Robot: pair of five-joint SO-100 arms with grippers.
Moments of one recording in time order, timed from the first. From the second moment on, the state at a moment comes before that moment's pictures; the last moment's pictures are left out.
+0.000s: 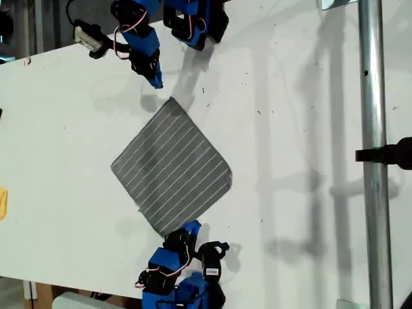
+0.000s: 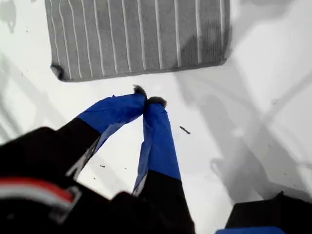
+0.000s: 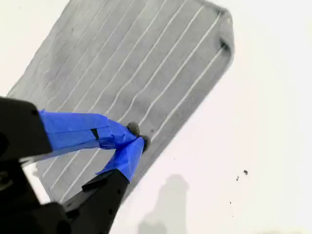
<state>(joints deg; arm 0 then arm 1) -3.2 128.7 125.4 62.3 -104.2 29.4 143.3 120.8 83.8 63.2</state>
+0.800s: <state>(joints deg) 4.7 92.5 87.5 69.3 -104.1 37.9 114.0 115.5 74.1 33.5</state>
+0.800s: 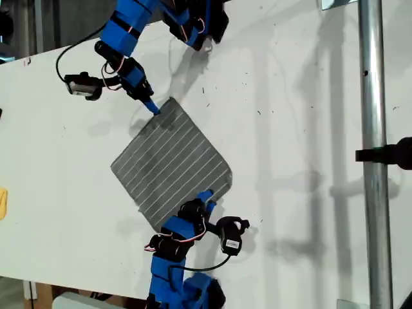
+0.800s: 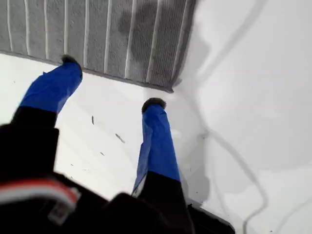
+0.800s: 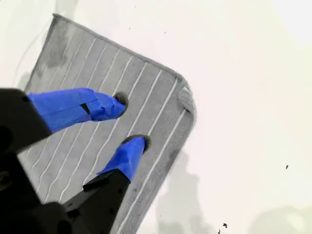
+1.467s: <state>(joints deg) 4.7 85.8 81.5 71.3 -103.4 35.9 88.8 120.0 54.8 32.3</state>
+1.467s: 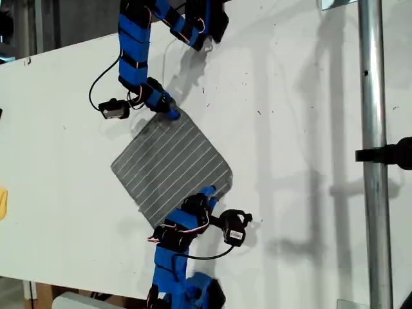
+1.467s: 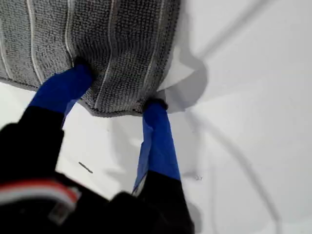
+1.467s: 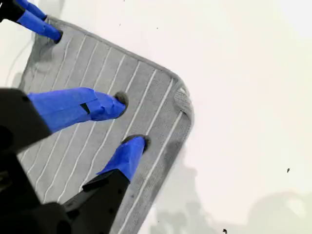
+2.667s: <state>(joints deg) 2.5 48.2 55.5 76.2 -92.7 31.4 86.3 116.7 55.0 35.1</state>
